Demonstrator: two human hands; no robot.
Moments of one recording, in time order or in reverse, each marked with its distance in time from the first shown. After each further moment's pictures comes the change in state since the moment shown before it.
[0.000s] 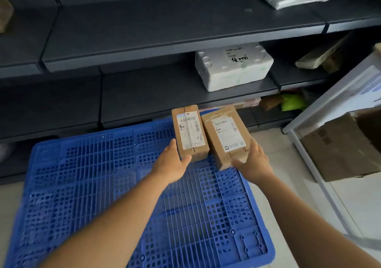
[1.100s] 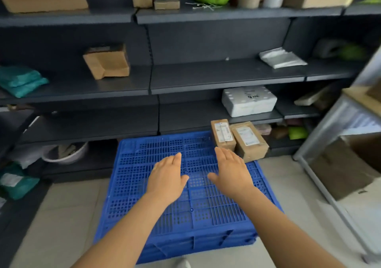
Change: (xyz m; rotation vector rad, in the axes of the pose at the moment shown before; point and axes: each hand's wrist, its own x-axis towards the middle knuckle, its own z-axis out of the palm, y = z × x) left_hand -0.334 -0.116 -0.061 0.396 0.409 0.175; right_hand -0.354 -0.121 0.023 -0.377 0.094 -0.561
